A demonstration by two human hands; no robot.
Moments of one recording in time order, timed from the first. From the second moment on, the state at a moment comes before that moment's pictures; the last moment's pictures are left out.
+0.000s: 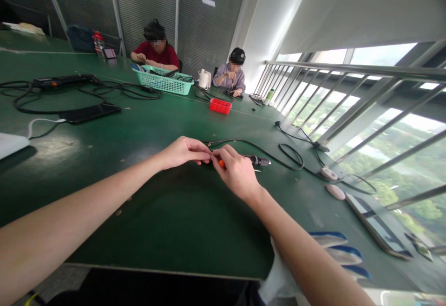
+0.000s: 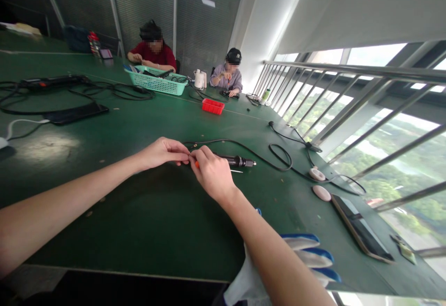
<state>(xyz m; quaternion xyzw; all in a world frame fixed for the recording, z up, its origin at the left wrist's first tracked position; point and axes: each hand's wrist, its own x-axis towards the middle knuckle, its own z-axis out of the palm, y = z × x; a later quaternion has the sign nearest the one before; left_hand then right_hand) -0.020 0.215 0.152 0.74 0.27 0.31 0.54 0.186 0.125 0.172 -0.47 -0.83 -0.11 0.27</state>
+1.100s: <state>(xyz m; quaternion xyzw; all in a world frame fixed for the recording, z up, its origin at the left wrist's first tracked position) -0.026 0.226 0.136 0.81 0.33 0.33 0.35 0.186 0.115 0.179 -0.43 -0.74 -0.02 0.52</state>
